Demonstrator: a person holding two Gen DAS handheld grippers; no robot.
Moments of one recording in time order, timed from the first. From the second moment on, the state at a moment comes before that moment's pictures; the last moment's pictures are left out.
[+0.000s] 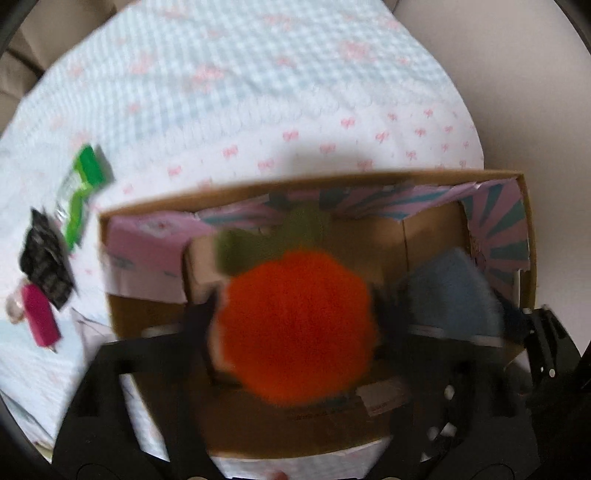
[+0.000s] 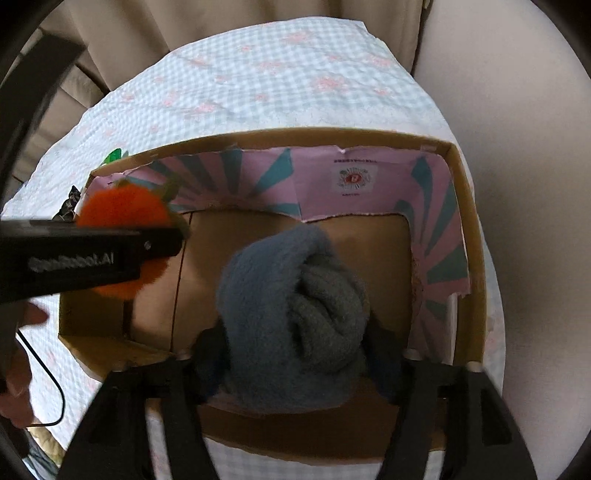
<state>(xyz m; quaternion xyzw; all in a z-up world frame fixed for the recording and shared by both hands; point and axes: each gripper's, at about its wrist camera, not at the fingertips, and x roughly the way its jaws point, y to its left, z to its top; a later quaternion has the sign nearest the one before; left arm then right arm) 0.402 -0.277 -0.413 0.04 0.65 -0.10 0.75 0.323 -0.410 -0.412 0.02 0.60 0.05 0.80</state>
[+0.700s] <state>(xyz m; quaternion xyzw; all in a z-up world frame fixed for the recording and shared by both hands) 0.371 -0.250 -0.332 0.01 0.61 -0.11 0.79 0.289 -0.402 -0.332 0.03 0.54 0.03 0.84</state>
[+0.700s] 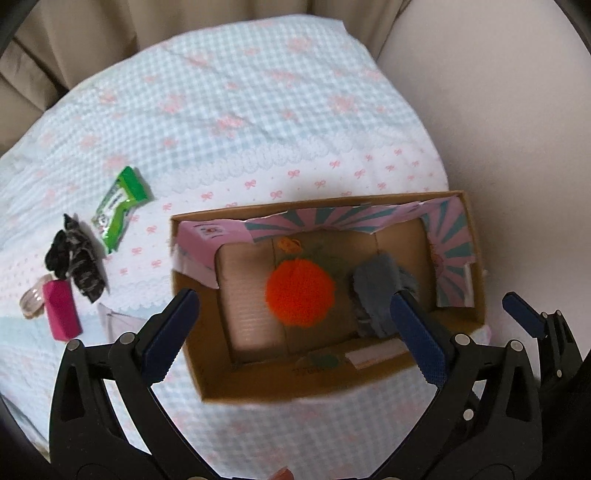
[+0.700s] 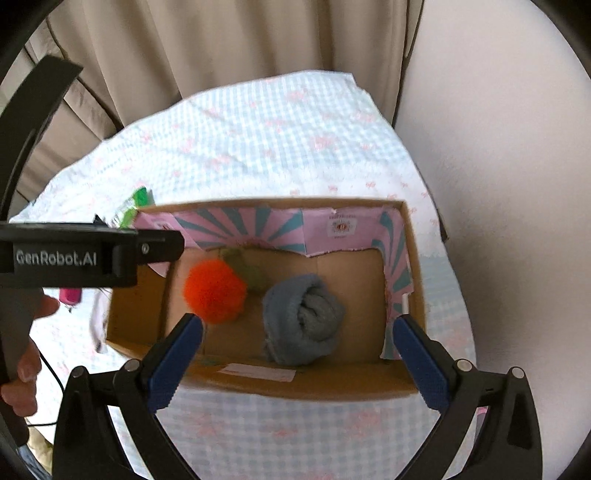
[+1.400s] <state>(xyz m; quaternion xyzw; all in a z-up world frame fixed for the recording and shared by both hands) 0.236 -0.153 -0.130 -0.02 0.44 -0.11 0.89 0.193 -0.348 -0.147 0.04 0.43 0.02 0.90</state>
